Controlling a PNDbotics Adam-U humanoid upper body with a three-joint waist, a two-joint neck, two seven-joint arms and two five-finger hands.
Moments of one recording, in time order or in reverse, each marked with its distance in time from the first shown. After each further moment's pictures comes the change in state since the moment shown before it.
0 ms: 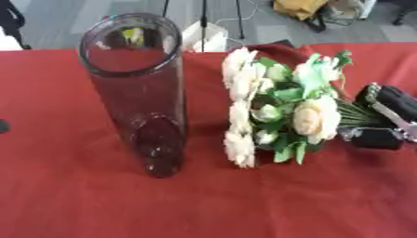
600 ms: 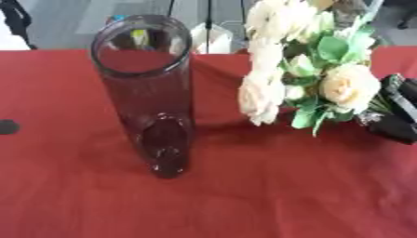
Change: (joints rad) left arm 0.000 0.000 0.000 0.000 -0.003 0.007 -0.009; right arm 0.009 -0.007 -0.019 -0.016 -0.114 -0.002 -0.135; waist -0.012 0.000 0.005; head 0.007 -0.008
